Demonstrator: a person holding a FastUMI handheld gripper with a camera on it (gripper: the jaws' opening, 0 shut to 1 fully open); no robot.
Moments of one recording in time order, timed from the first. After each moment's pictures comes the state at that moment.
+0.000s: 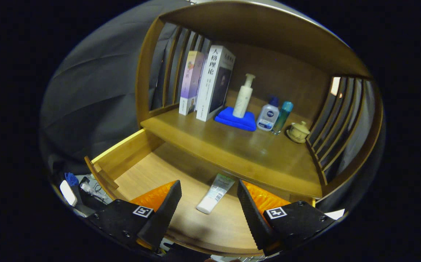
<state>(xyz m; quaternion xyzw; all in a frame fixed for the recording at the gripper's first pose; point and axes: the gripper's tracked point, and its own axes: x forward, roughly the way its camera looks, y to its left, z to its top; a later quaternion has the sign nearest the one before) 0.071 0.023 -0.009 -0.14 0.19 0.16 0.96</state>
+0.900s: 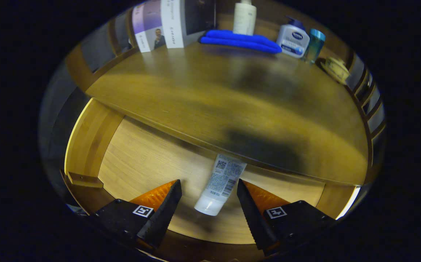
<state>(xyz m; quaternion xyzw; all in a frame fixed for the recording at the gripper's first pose) 0.128 0.023 -0.119 -0.07 0.47 0.12 0.87</state>
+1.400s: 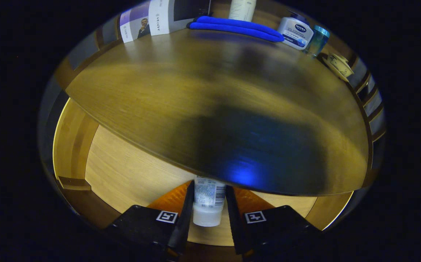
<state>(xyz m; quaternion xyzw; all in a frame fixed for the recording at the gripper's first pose) 0.142 0.012 -0.131 -0.10 0.49 0.10 0.86</state>
